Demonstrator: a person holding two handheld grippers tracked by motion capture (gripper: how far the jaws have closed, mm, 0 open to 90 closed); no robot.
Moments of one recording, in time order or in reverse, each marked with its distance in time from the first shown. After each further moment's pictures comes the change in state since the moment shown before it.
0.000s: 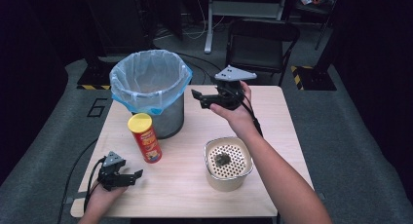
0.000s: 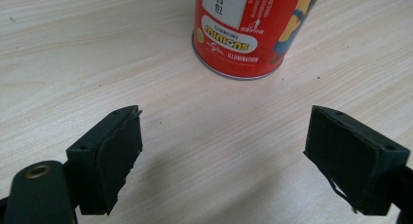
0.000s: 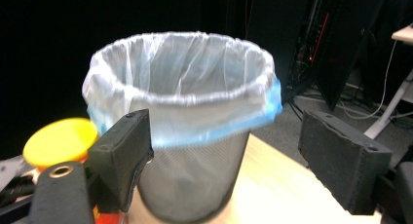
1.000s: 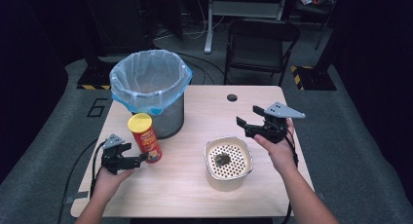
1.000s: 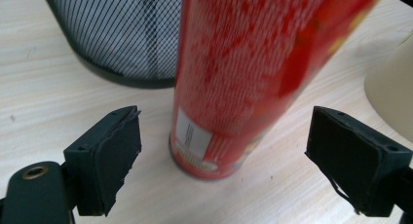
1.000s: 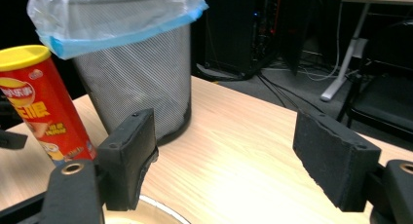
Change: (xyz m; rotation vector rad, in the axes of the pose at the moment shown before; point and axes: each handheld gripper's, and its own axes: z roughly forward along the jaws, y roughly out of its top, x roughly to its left) left arm -0.008 0.062 -0.005 -0.123 -0.051 -0.046; right arm -0.040 -0.100 -0.093 0.027 -0.133 0.116
